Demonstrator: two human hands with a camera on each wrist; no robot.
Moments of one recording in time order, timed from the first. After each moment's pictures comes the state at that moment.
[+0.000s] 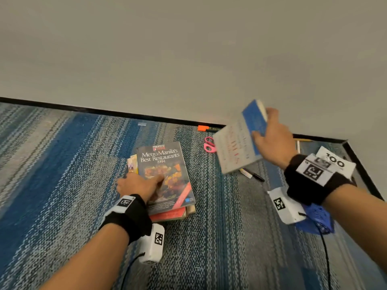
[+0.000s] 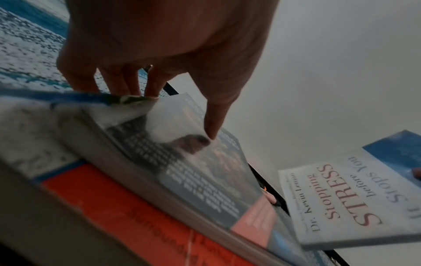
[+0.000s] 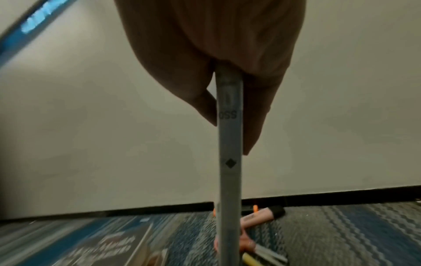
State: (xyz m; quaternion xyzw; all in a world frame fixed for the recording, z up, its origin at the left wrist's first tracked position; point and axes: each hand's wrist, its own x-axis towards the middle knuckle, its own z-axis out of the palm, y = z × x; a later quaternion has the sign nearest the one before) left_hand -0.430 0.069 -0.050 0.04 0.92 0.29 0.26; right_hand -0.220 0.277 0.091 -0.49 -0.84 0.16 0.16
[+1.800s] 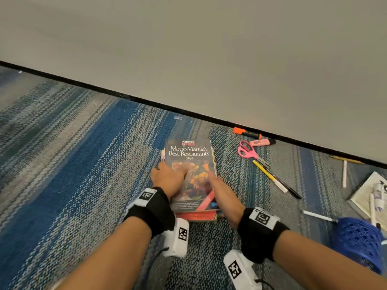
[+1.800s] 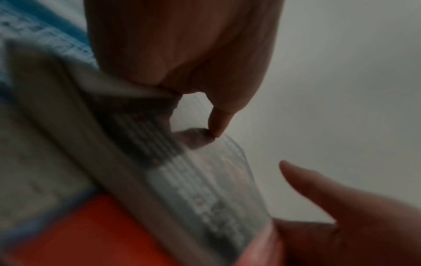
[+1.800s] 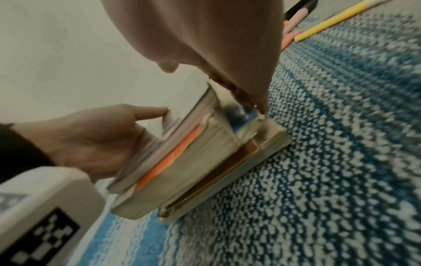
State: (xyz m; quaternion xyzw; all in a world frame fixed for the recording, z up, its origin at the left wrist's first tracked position) left_hand -0.440 0.056 -0.046 0.06 0.87 0.39 0.31; right_hand -0.300 0.148 -0.052 -0.42 -0.65 0.63 0.00
